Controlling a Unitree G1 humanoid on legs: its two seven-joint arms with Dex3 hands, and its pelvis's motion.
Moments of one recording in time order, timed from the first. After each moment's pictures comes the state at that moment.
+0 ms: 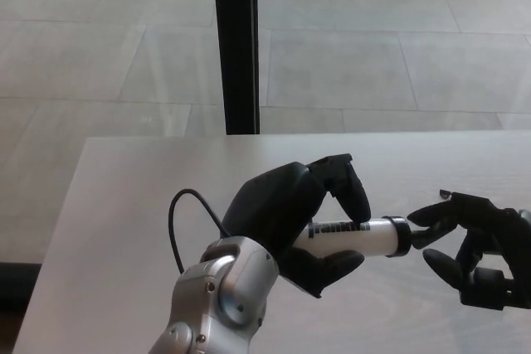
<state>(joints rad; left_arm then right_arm) -0.38 0.08 -0.49 -0.21 0.64 0.47 -0.17 -0.16 -0.40 0.03 0.26 -0.28 -0.37 -0.04</state>
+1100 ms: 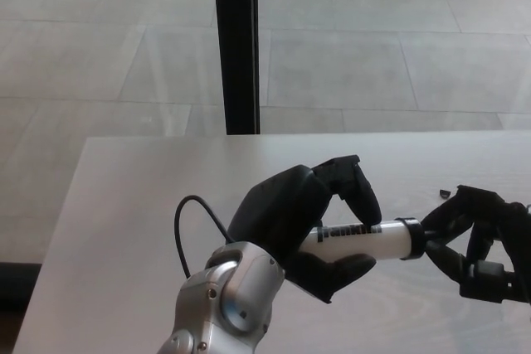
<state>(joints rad) -0.36 0.05 -0.49 -0.23 0.61 0.47 -0.17 -0.19 -0.38 0.03 0.31 -0.35 -0.45 -0.19</state>
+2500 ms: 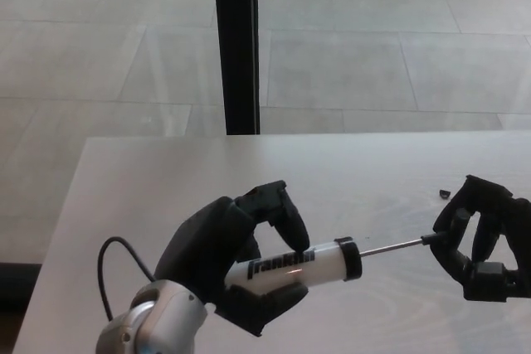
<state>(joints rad) -0.13 0.22 -0.33 -0.35 0.50 0.37 -0.18 -0.20 -0.38 0.01 0.34 -0.38 -0.48 -0.22</state>
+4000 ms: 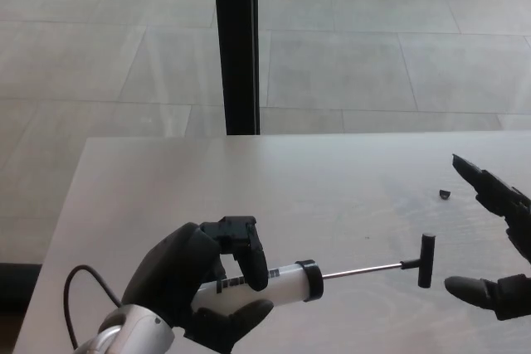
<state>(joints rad) -0.06 0.26 -0.30 -0.34 0.46 0.34 -0.18 -0.18 -0.57 0.05 0.24 -0.34 -0.31 0.09</state>
